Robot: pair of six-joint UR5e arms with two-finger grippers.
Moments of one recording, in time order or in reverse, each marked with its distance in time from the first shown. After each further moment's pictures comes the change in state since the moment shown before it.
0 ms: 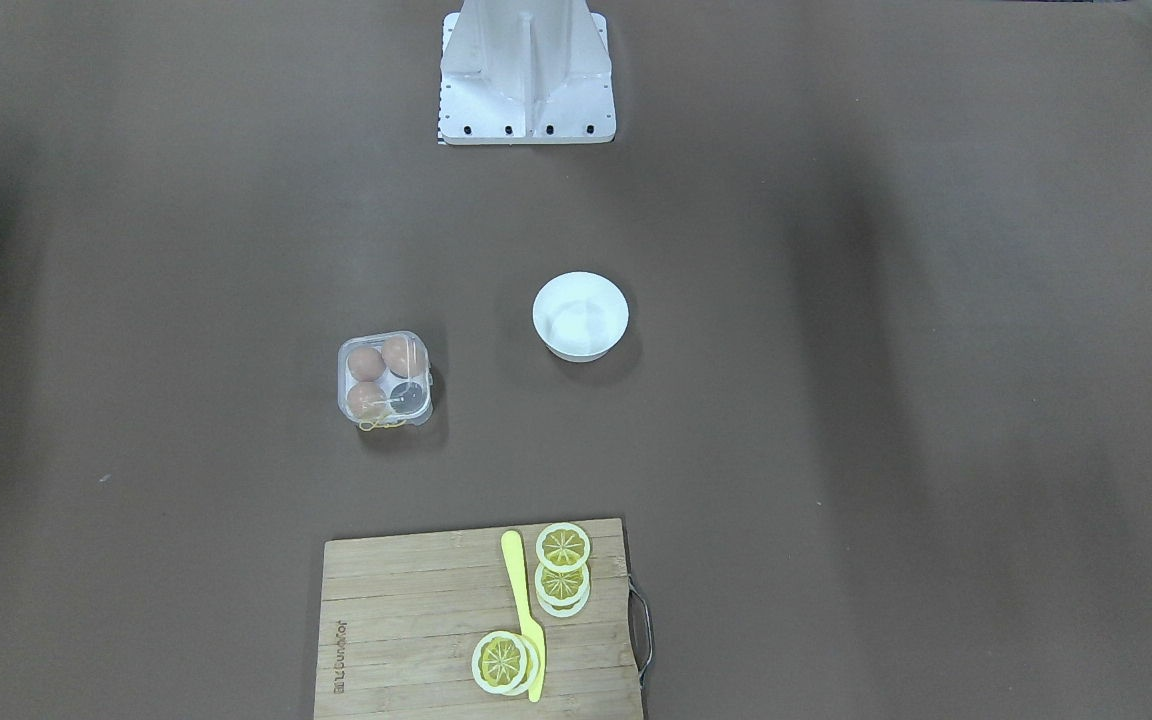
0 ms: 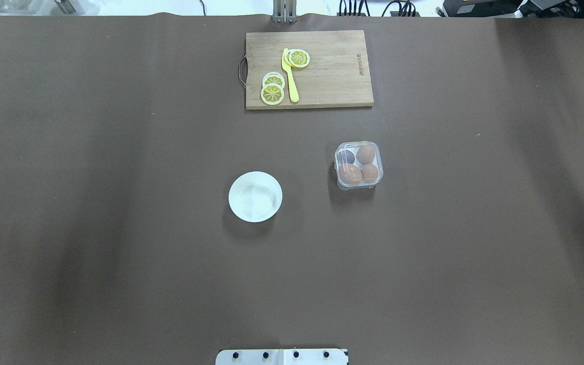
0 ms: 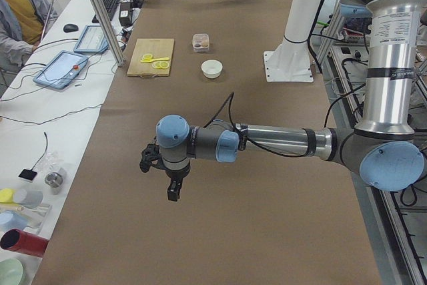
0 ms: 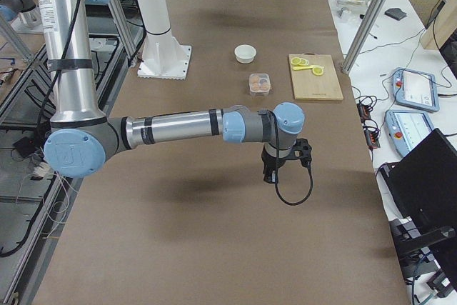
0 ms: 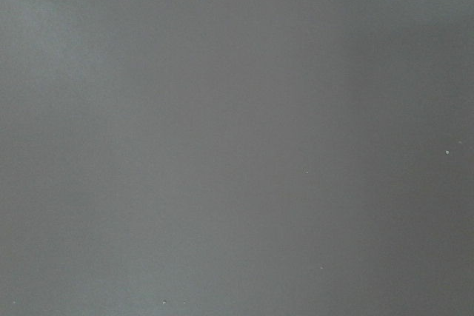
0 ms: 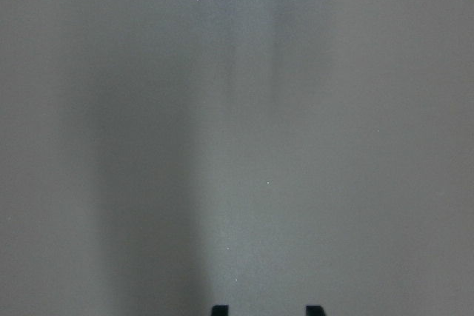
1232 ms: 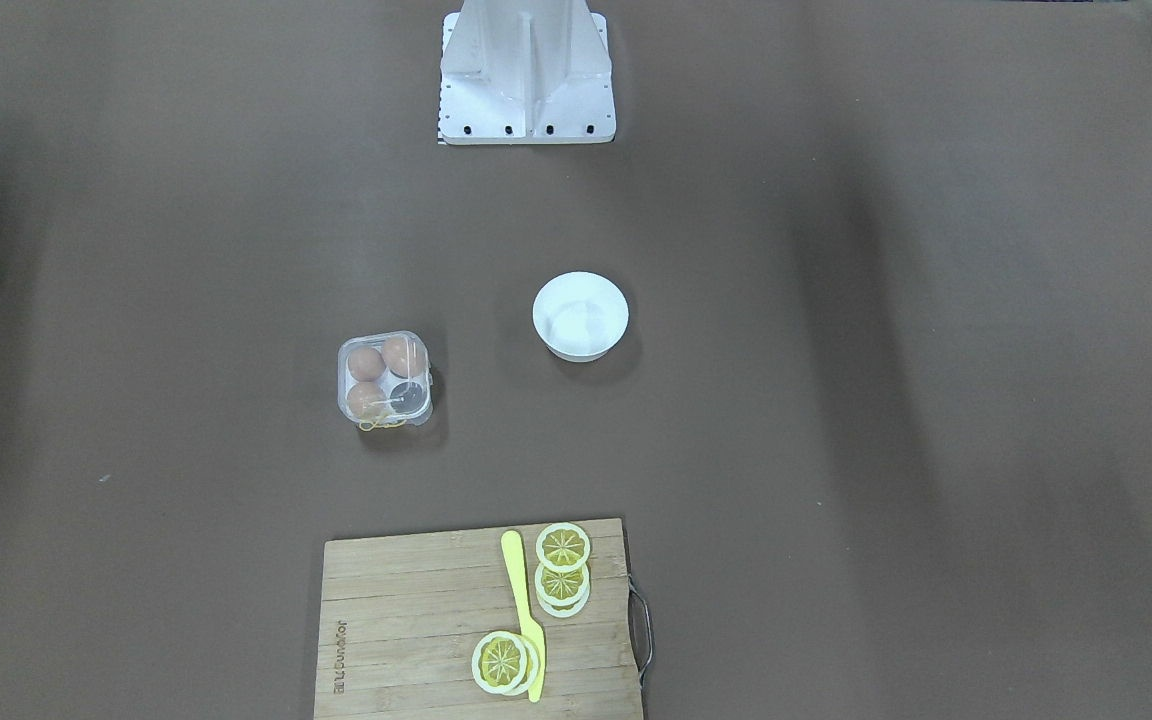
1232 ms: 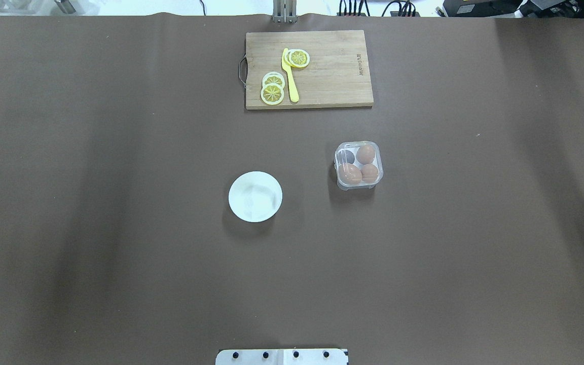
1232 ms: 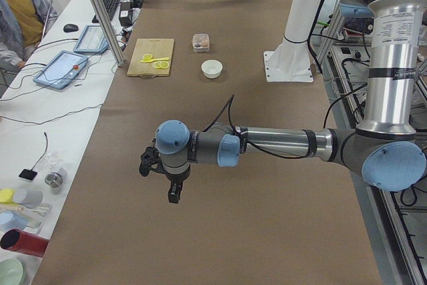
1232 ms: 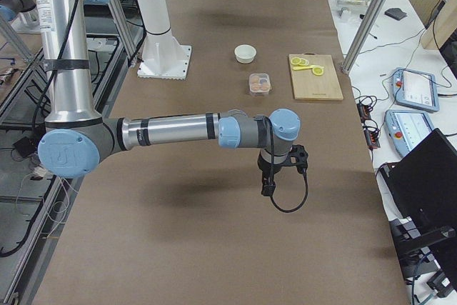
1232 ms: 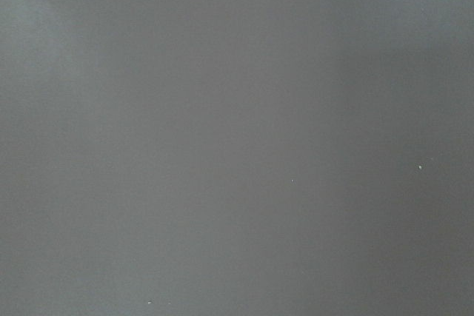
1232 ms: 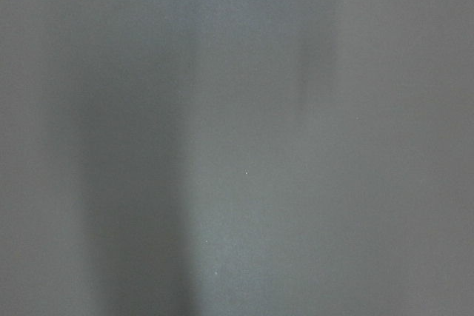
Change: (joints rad) left arm -0.092 0.009 0.013 0.001 -0.018 0.000; right arm 0.008 -0.016 -0.008 0.014 -0.026 0.004
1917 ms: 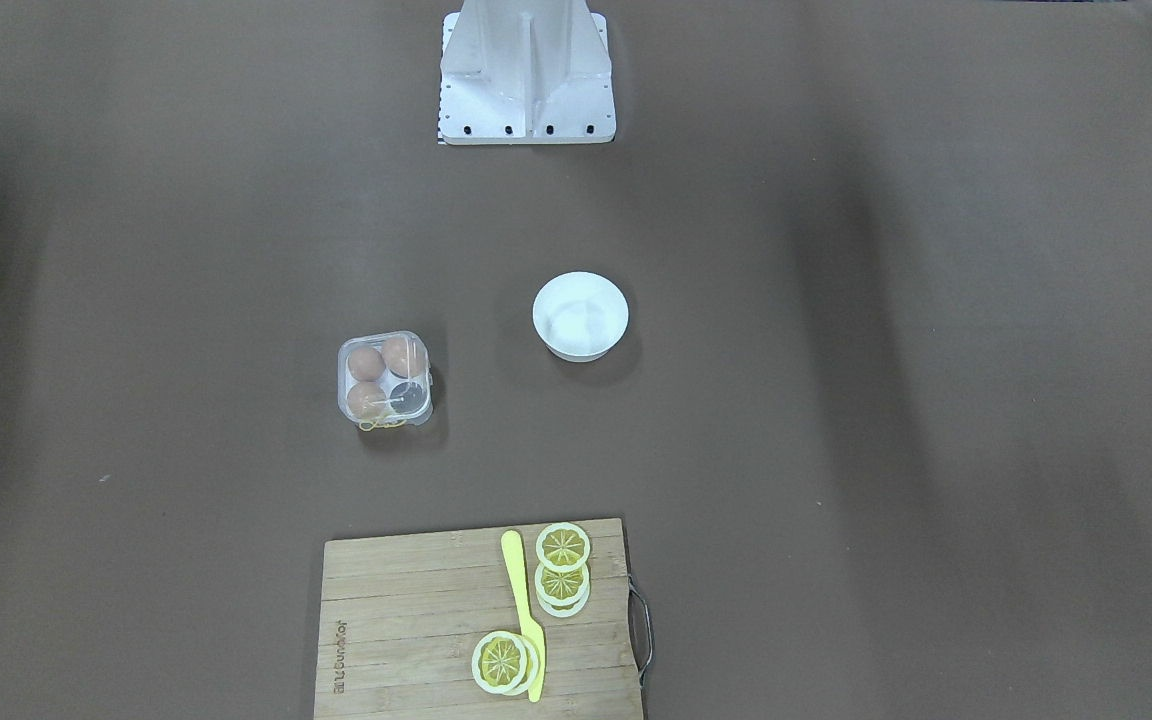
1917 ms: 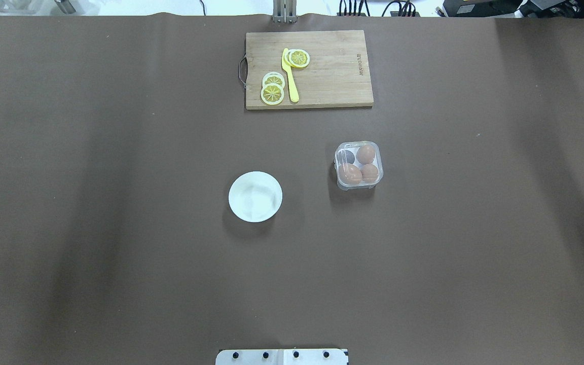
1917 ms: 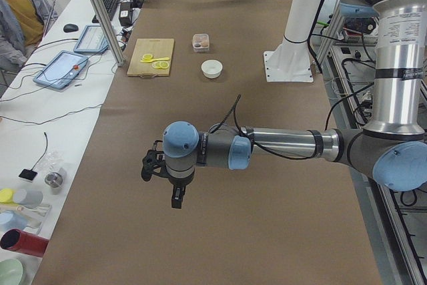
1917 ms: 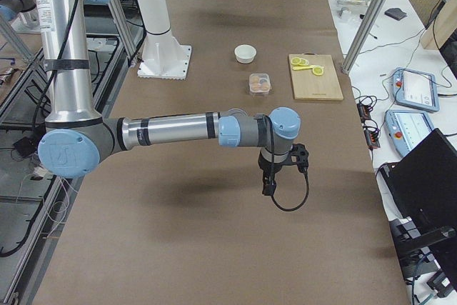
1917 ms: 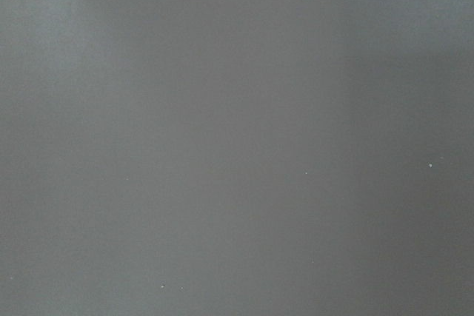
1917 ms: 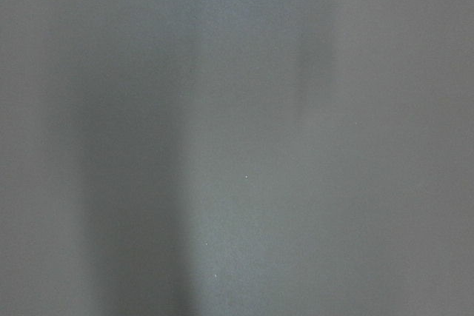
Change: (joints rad) left arm -0.002 0.016 -0.026 -0.006 -0.007 -0.001; right arm 0.003 0.000 0.008 0.000 -0.004 -0.003
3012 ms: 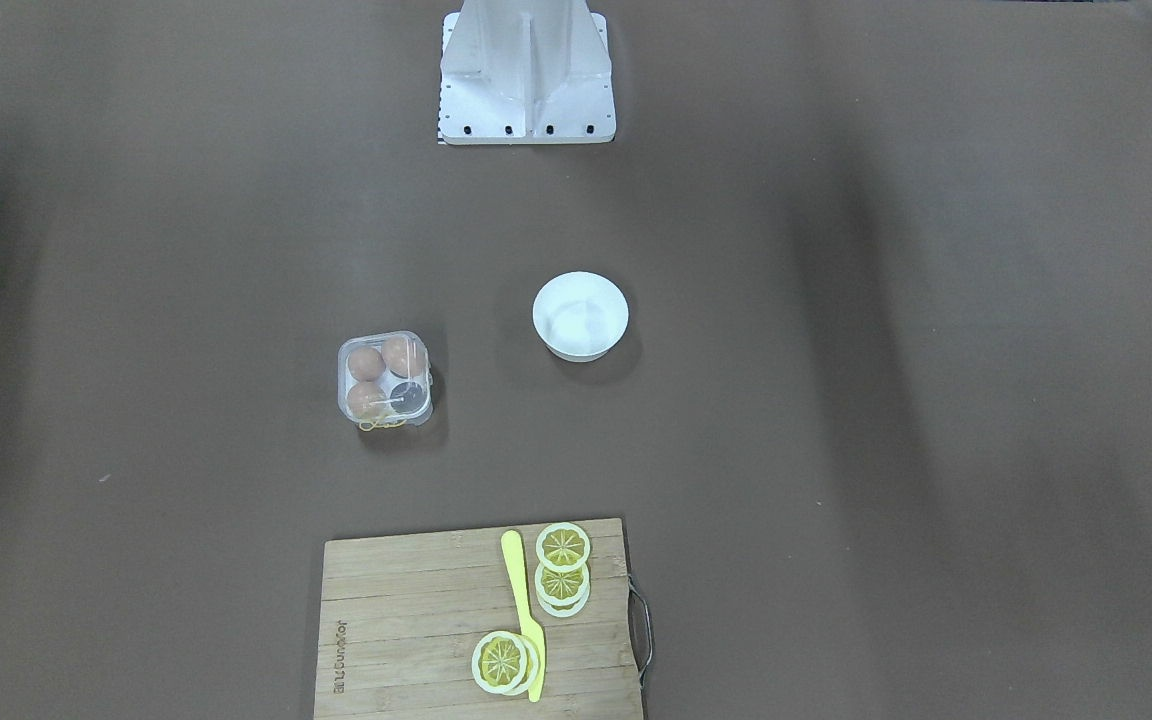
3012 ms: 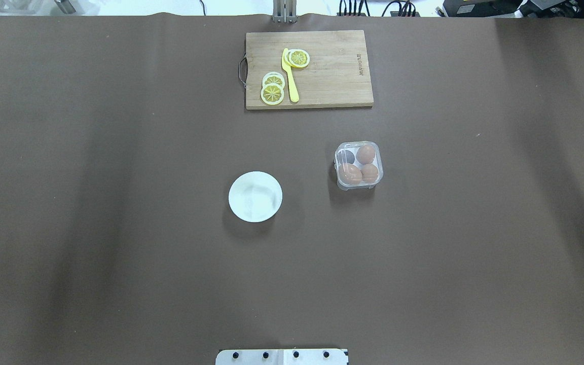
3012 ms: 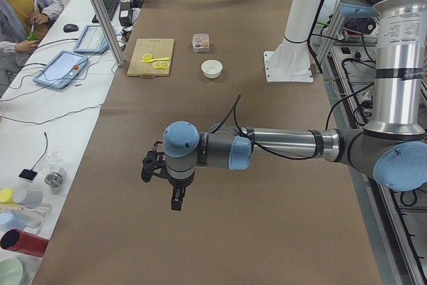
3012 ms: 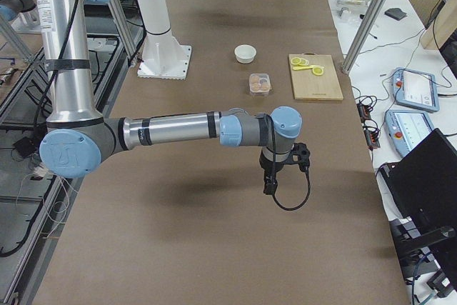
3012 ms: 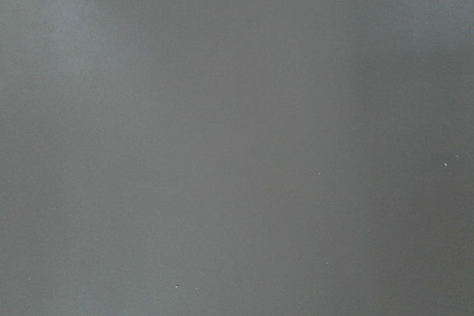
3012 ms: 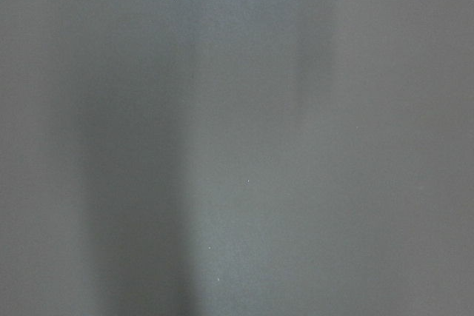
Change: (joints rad) left arm 0.000 0.002 -0.003 -0.004 0.029 0.005; right arm 0.001 0.007 -0.006 0.000 0.004 0.009
